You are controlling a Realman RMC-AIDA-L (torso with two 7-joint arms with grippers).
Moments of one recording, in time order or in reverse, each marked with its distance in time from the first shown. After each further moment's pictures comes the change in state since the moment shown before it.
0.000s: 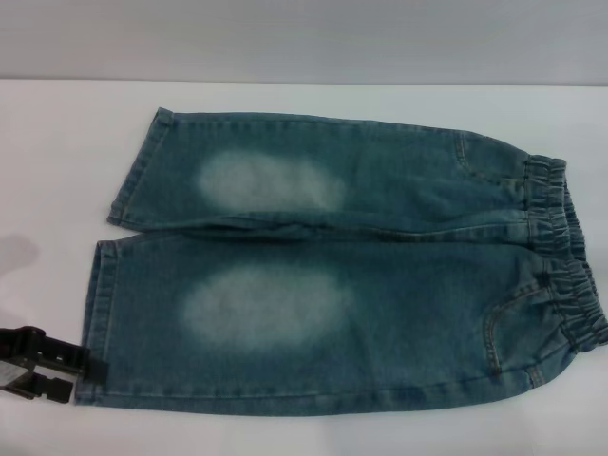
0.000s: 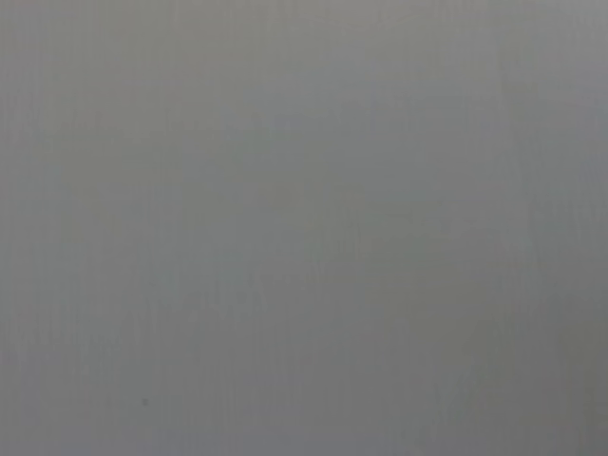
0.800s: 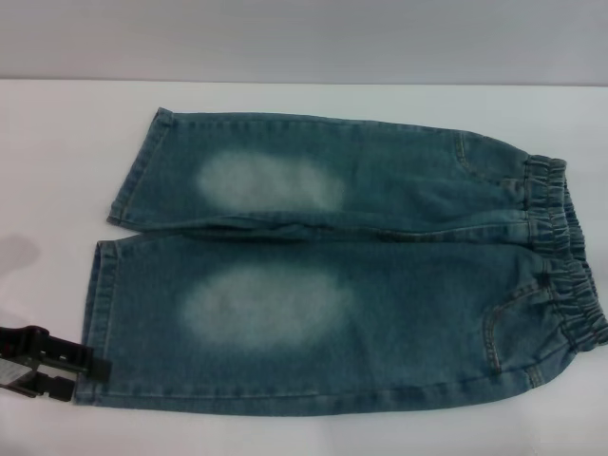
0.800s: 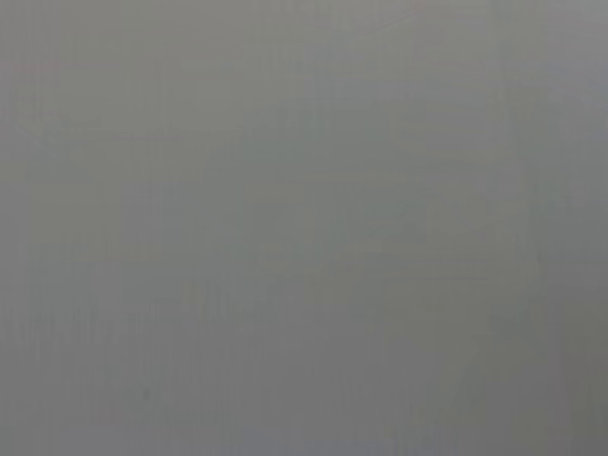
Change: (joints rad) left arm 0.002 -0.007 0.005 0.000 0.000 -0.025 -0.003; right arm -0.006 -0.004 -0.004 0.013 -0.003 -0.007 0.001
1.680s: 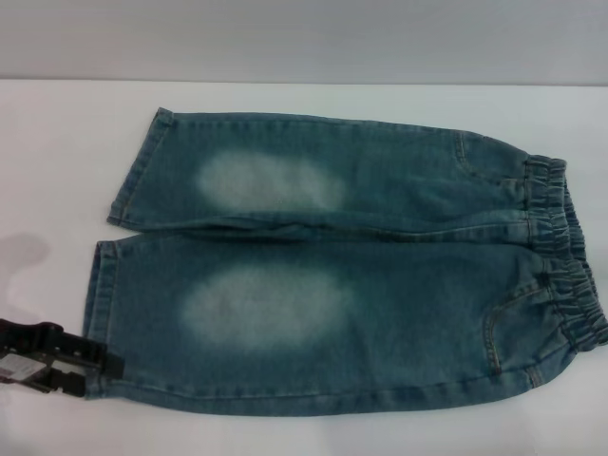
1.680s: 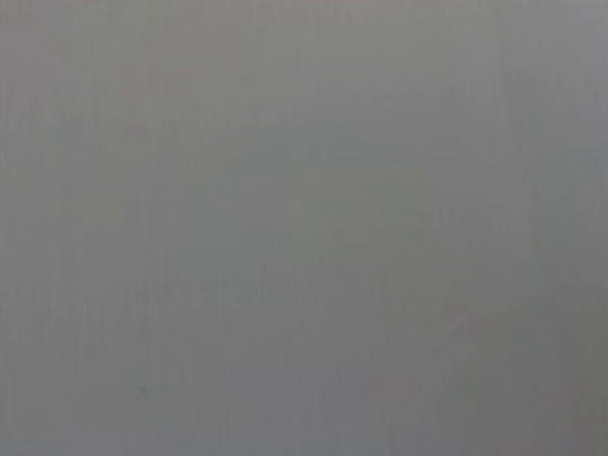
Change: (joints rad) left arm -0.012 -0.018 -0.002 0.000 0.002 -0.009 -0.001; right arm 0.002 -0.009 0.000 0.010 0.000 0.003 0.000
